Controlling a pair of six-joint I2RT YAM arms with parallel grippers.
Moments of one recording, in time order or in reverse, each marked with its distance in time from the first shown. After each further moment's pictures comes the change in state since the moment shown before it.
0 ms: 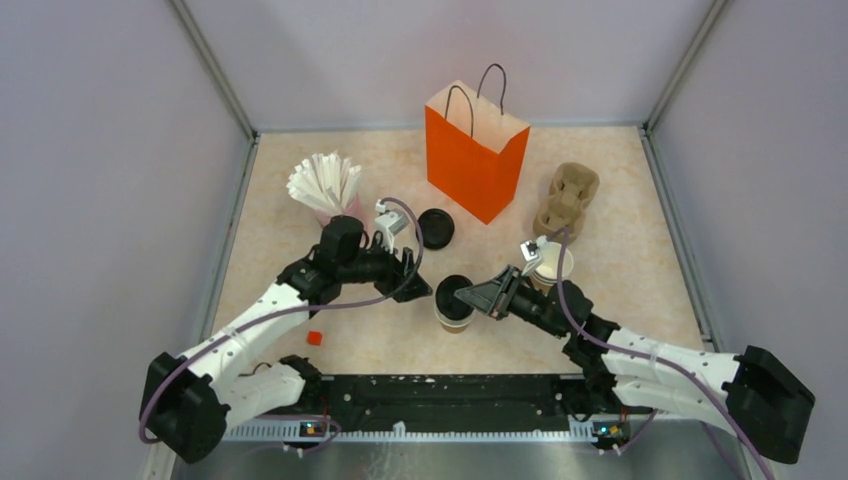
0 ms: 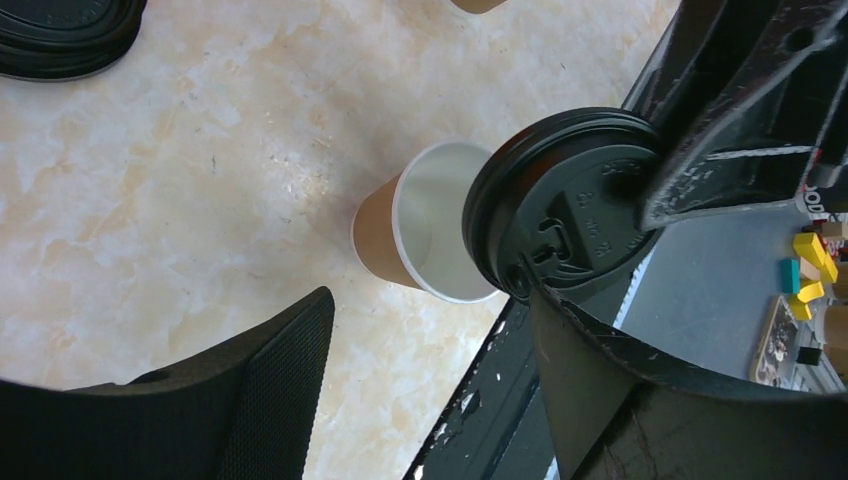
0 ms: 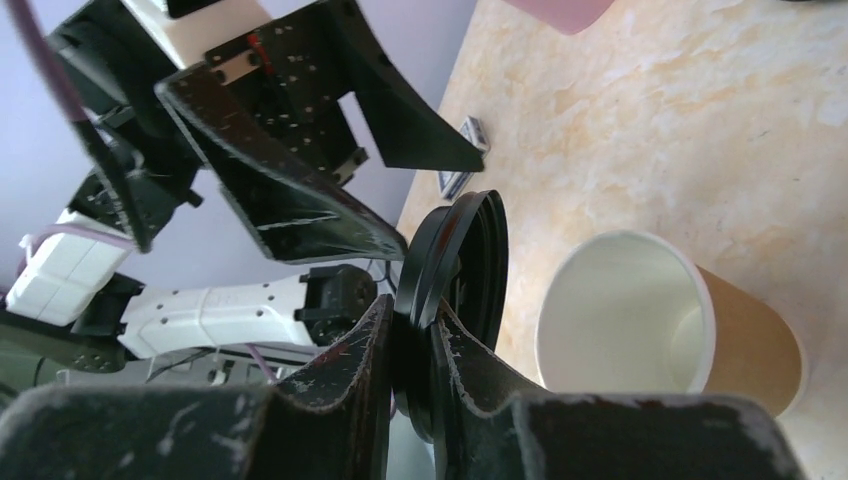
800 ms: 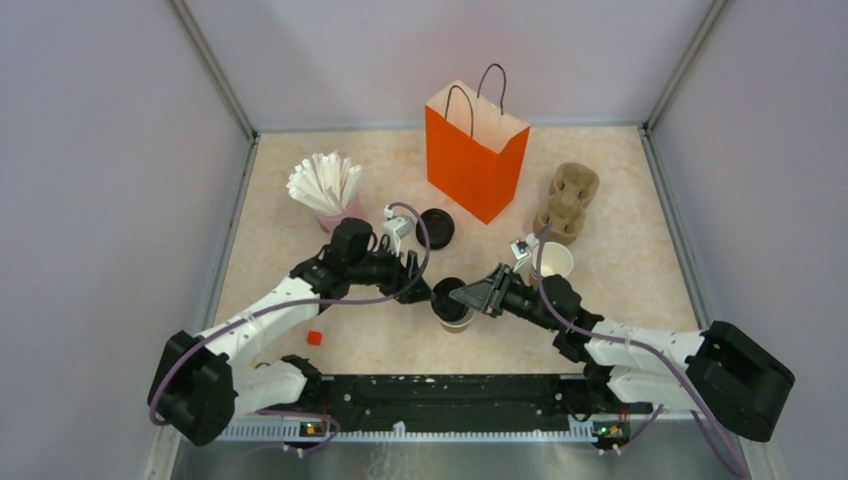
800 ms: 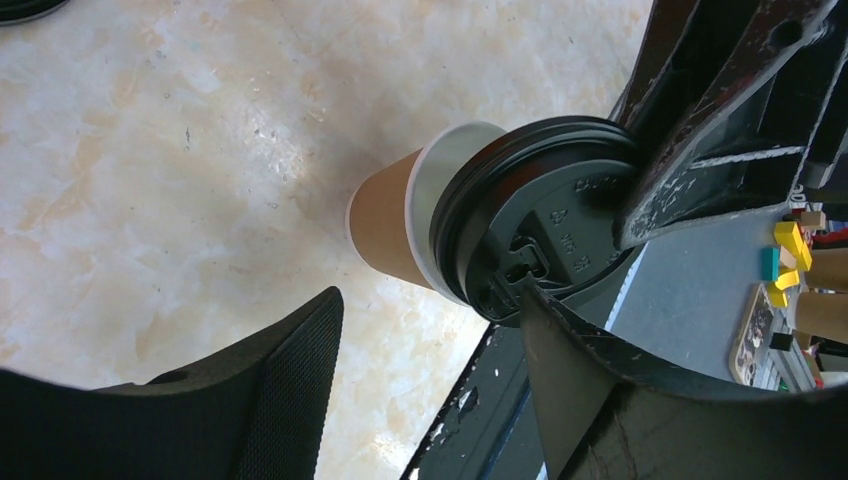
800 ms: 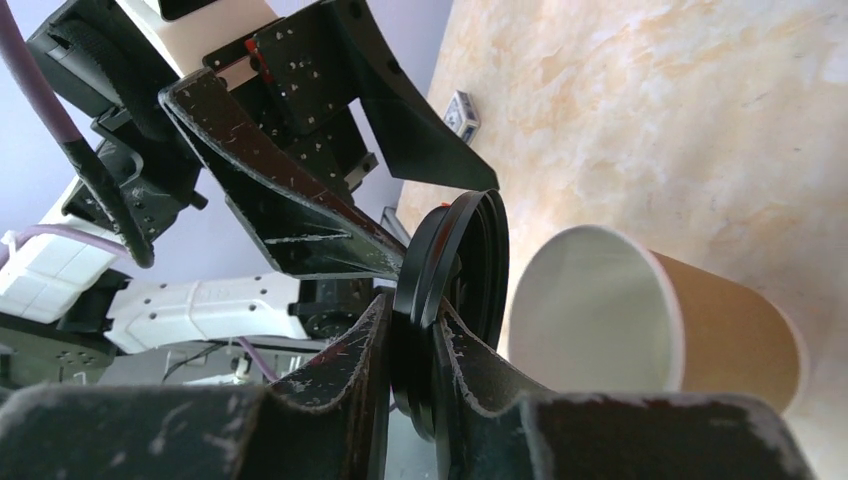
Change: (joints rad) left arm -0.001 0.098 -0.044 0.076 0.042 -0.033; right arm -0.055 0.207 -0.003 0.175 -0.117 0.071
